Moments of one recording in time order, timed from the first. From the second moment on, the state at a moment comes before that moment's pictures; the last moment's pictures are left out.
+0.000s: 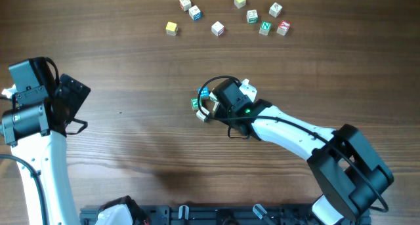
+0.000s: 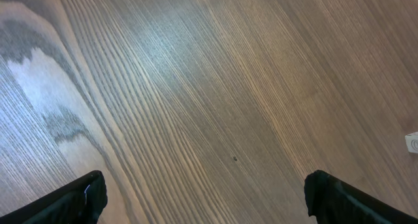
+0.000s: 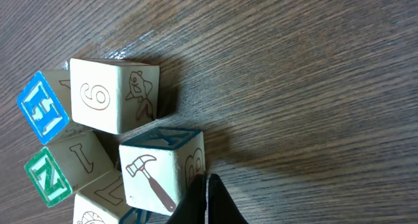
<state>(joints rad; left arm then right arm) 0.35 1.21 1.20 -1.05 -0.20 -0.67 0.71 1.76 0.94 -0.30 0.07 1.14</state>
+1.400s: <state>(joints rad) 0.35 1.21 1.20 -1.05 -0.20 -0.67 0.77 1.74 0.94 -0.38 0.00 1.08</state>
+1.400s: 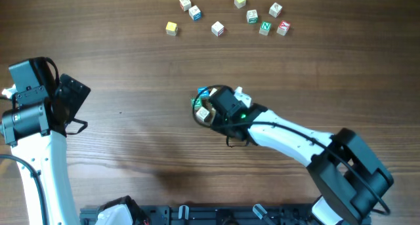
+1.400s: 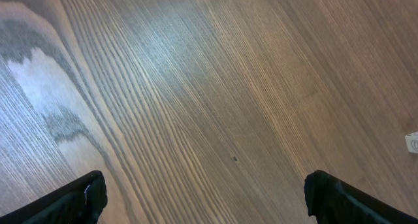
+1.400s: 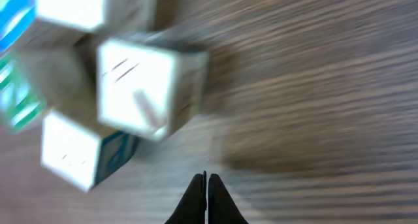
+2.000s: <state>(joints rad) 0.35 1.21 1.20 -1.05 -0.20 -0.67 0.86 1.75 0.94 -0.14 -0.03 0.68</state>
